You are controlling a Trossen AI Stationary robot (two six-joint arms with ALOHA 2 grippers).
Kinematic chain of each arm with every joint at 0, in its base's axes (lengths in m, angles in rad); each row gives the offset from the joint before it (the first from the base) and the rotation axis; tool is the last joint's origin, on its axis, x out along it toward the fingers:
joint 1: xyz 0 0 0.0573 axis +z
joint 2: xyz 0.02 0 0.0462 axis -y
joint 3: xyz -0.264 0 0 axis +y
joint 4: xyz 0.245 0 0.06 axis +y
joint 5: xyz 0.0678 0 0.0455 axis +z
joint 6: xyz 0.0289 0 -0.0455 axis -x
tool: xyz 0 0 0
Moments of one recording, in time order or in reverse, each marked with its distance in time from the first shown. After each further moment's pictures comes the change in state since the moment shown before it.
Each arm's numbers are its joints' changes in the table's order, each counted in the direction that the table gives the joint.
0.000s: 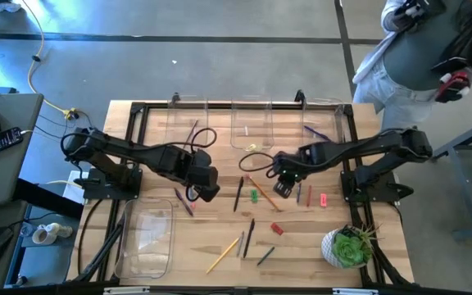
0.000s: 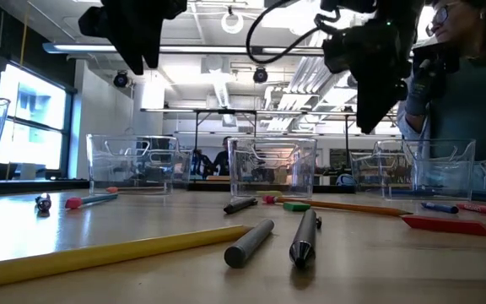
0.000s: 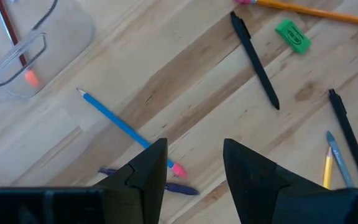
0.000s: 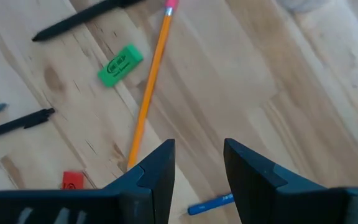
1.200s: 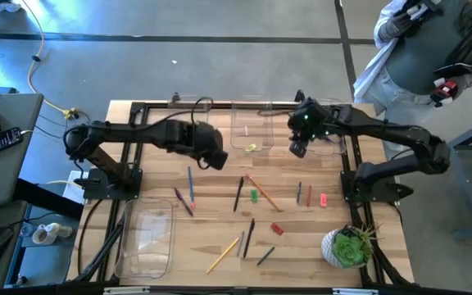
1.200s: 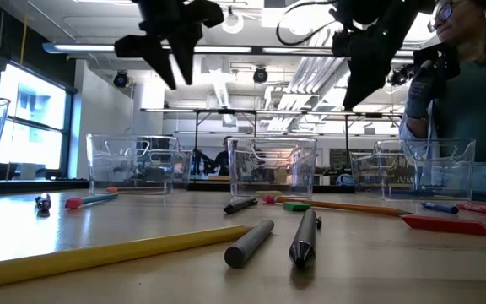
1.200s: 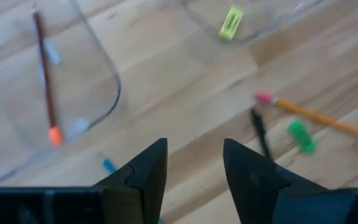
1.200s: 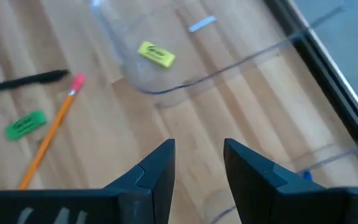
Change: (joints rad) left arm 0.263 0.011 0.000 -0.113 0.041 -0.097; right arm -0.475 0.230 0.000 -0.023 0.036 0.628
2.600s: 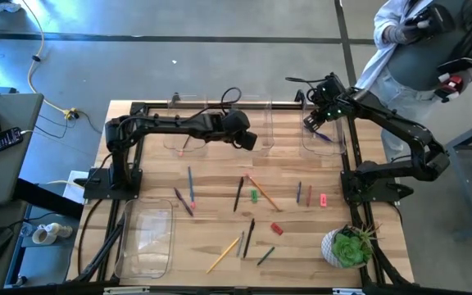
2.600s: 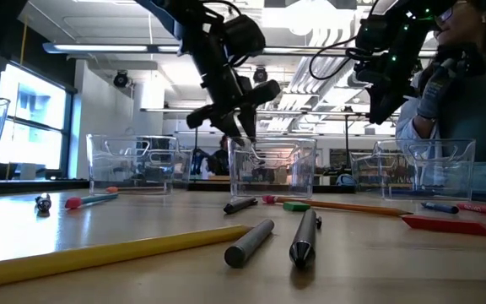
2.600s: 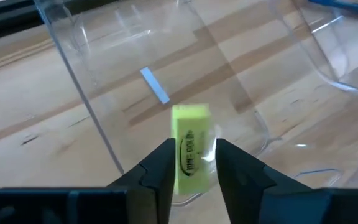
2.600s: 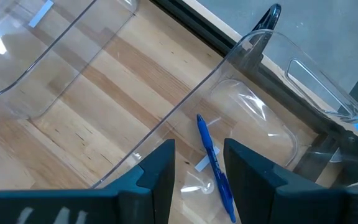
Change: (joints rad) left arm 0.227 -0.346 0.000 -0.626 -0.014 -0.238; right arm -0.446 -0.002 0.000 0.076 -0.017 0.012
